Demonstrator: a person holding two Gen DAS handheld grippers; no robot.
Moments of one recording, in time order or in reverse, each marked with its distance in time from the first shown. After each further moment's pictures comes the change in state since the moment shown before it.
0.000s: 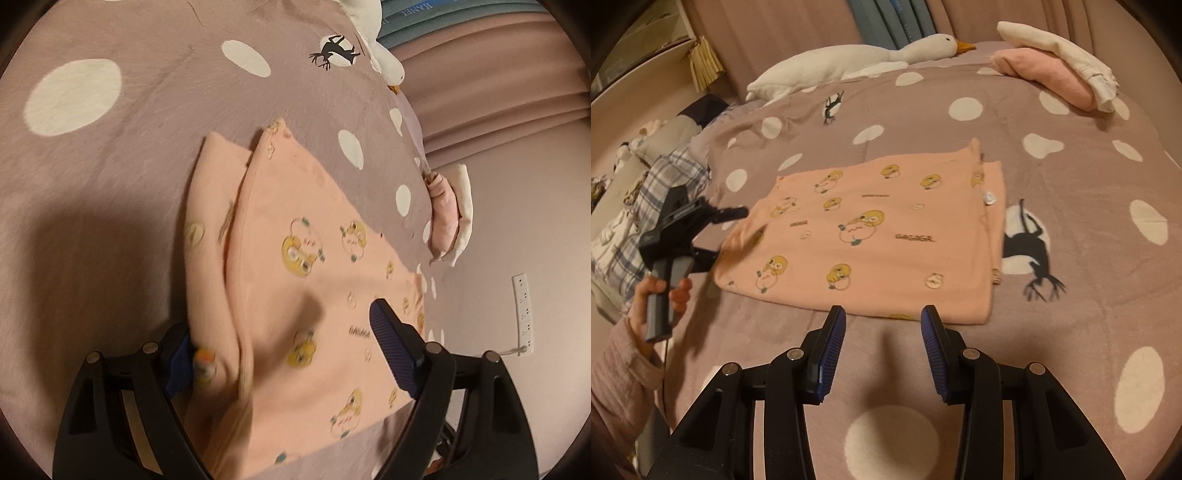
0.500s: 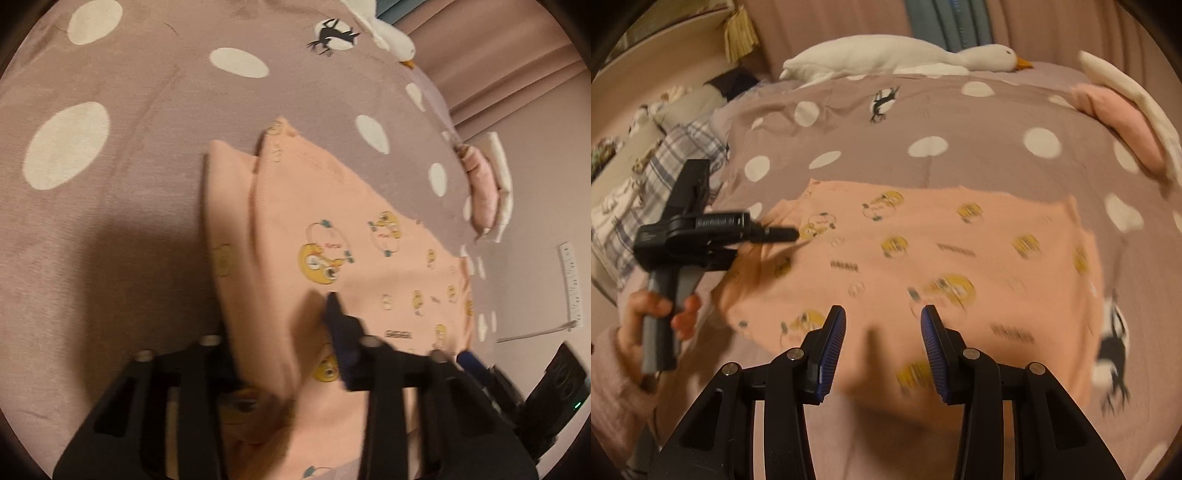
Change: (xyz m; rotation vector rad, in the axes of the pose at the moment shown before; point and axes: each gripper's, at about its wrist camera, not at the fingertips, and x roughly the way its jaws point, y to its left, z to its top) left arm 0.010 -0.014 0.008 0.136 0.025 0.223; right arm 0.072 0.069 0.063 -0.159 0.019 0.012
